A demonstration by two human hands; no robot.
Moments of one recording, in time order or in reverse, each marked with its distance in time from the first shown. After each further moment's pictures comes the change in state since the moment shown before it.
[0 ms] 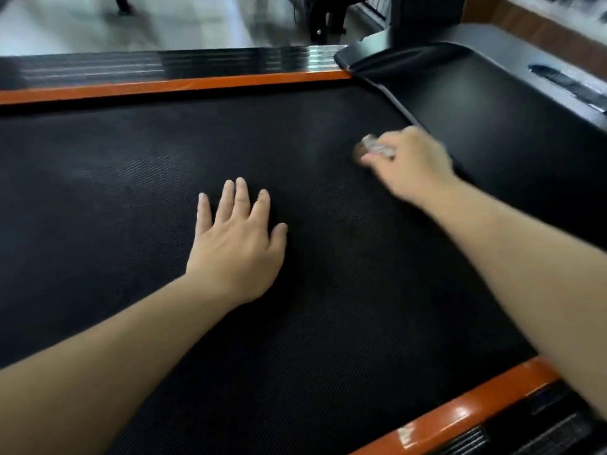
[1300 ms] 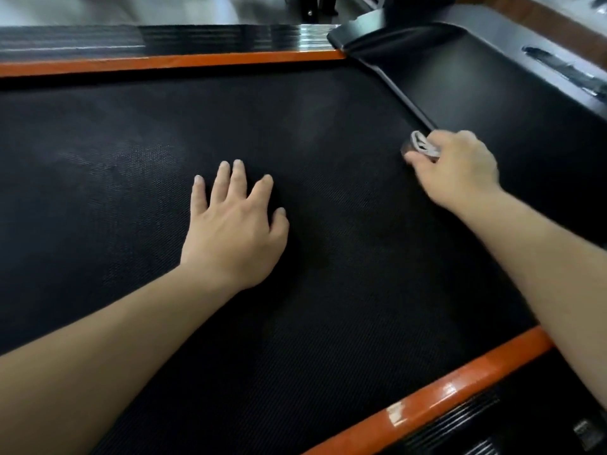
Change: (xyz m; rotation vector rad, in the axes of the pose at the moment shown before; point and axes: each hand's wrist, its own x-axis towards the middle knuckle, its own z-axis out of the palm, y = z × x) left_hand -0.006 -0.001 0.005 -0.048 0.120 0.058; right_hand -0.043 0.026 -0.019 -0.043 0.057 0.212
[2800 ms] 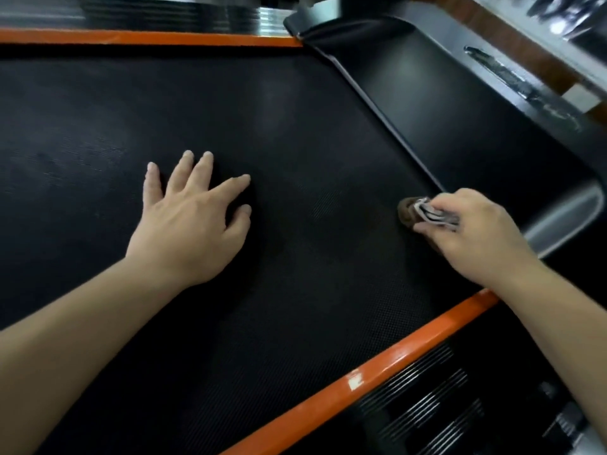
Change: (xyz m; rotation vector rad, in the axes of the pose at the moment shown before) left_hand -0.005 0.002 -0.005 -0.008 -0.055 0.121; right_hand -0.096 0.080 -0.049 0.078 -0.186 -0.126
